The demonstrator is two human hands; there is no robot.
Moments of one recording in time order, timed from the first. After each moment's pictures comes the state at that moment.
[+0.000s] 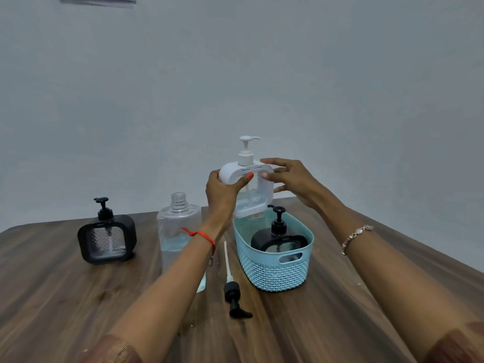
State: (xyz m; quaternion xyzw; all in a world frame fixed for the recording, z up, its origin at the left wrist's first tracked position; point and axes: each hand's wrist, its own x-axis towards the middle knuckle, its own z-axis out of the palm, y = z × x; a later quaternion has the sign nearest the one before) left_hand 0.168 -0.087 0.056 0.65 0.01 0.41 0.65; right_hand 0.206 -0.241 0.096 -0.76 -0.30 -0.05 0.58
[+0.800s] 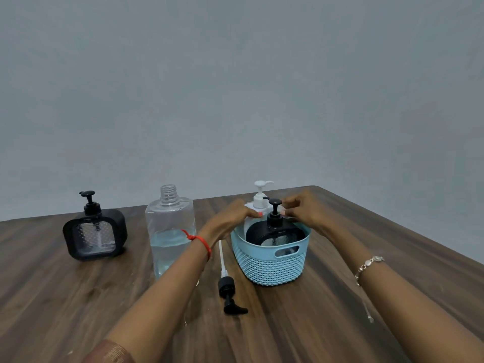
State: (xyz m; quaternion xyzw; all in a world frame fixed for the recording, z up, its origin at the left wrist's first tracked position) left_hand 0.181 -0.092 0.018 0.84 -0.02 0.04 0.53; right_hand 0.232 -0.273 0.018 -0.84 -0.21 -0.02 0.49
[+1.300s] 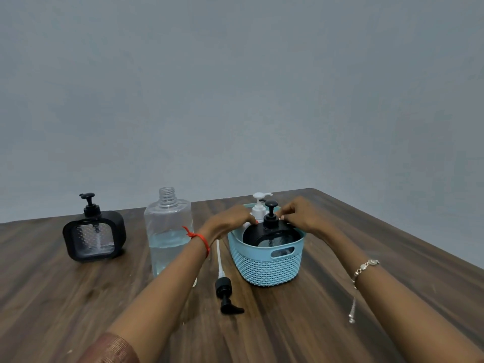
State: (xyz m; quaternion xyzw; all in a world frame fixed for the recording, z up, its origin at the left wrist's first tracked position) left_hand 0.171 -0.097 0.027 0.90 -0.03 0.00 0.43; right_hand 0.227 -0.276 0.019 -0.91 -0.22 -0.06 0.34
